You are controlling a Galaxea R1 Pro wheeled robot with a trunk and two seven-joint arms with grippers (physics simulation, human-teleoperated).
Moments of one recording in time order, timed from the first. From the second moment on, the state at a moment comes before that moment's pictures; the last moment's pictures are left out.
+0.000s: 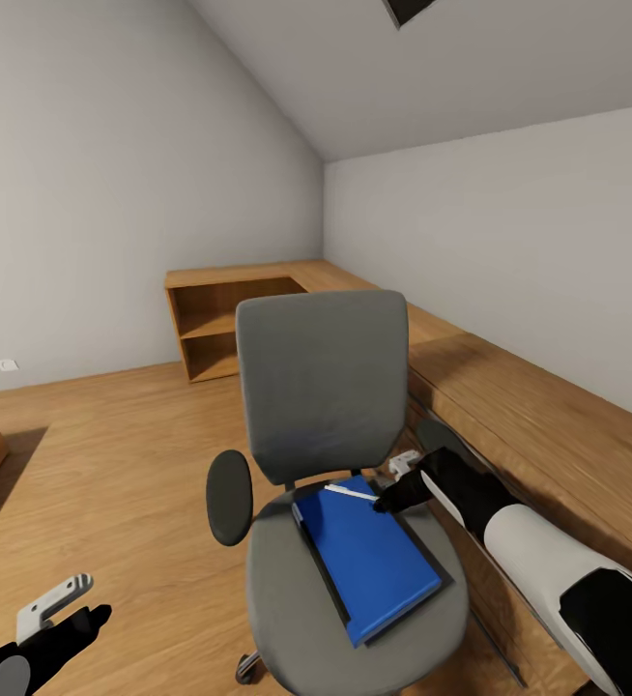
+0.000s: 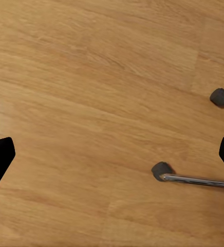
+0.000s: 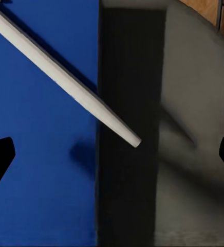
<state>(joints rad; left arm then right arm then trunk) -0.01 0.02 0.42 -1.62 0.47 0.87 0.31 -0.96 -0.09 0.57 -0.49 -0.15 0.73 0.40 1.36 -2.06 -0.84</state>
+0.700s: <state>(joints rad) -0.01 0.01 0.41 -1.62 0.47 0.87 0.31 -0.96 -0.10 0.56 -0.54 -0.11 0.76 0.42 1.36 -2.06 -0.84</state>
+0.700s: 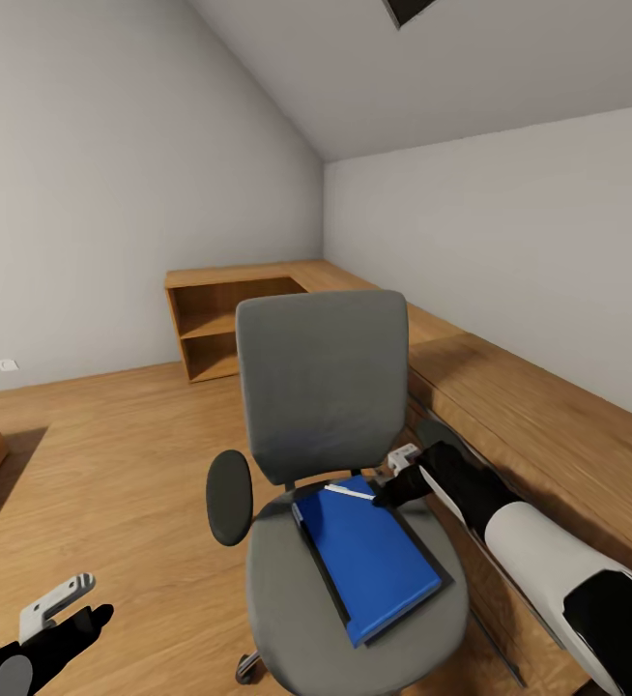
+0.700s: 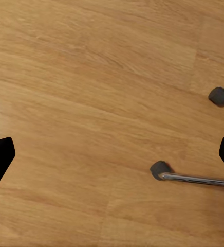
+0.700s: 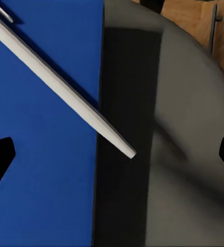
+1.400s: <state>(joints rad) -0.01 0.01 0.41 -1.62 0.47 0.87 0.31 -0.96 -0.10 0.56 -0.61 -0.11 0.76 0.41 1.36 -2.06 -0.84</state>
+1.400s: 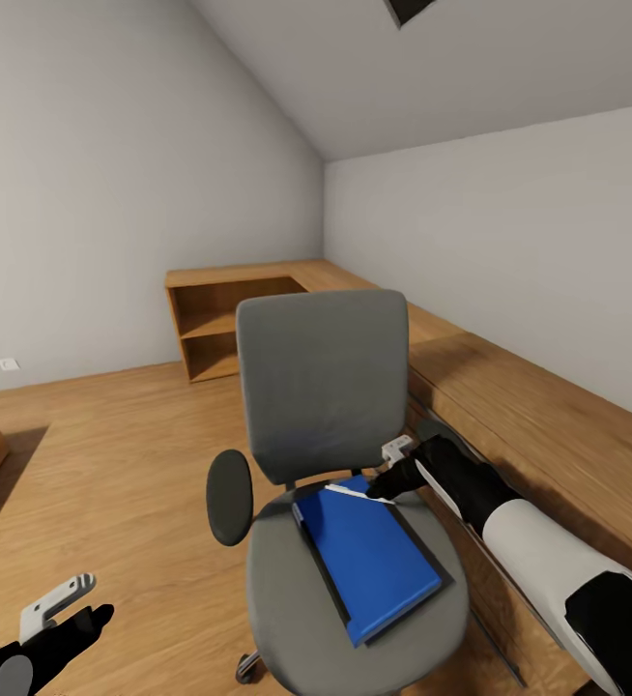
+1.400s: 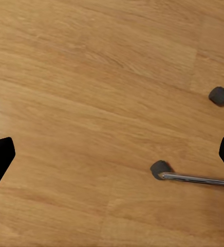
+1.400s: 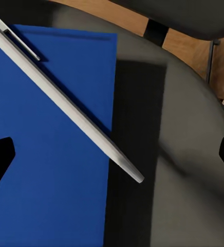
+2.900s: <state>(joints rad) -0.01 0.01 0.41 -1.62 0.47 0.87 0.31 -0.96 -0.10 0.57 -0.60 -0.11 0.75 0.42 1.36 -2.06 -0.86</state>
